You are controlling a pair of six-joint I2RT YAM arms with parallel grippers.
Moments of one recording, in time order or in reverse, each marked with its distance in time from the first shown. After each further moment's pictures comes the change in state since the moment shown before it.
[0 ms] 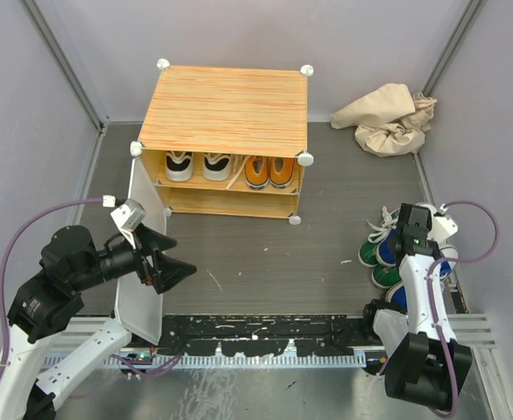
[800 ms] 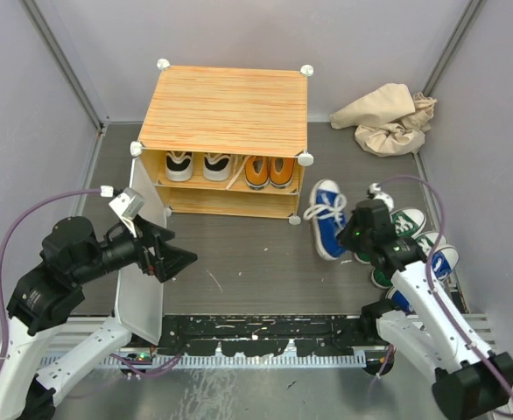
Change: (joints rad) left arm 0.000 0.065 0.052 -0.005 -0.066 -0.029; right arm 0.426 -0.146 0.097 -0.051 -0.322 -0.083
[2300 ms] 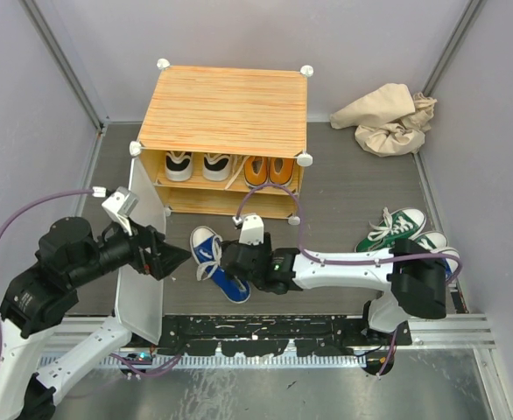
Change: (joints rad) left arm 0.000 0.019 0.064 -0.117 -0.118 -0.040; right arm 1.098 0.764 0.311 0.312 0.496 0.233
